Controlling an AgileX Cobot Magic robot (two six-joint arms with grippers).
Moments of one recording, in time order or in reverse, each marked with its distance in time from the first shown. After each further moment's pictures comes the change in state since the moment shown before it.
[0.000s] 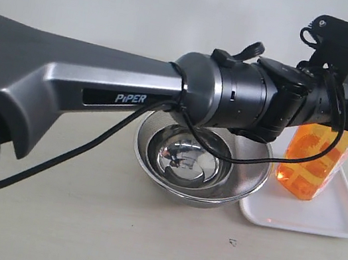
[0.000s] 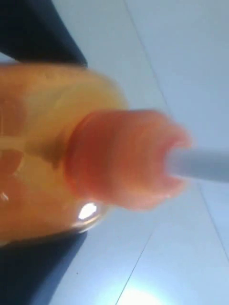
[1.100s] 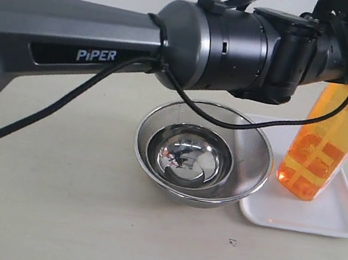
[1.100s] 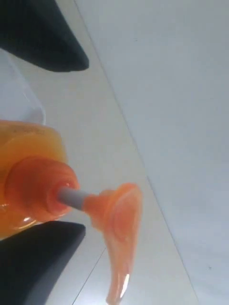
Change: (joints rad) left arm -0.009 -0.108 -0.005 -0.117 -0.083 0.134; right arm 0.000 0.000 0.000 -0.006 0.000 -0.008
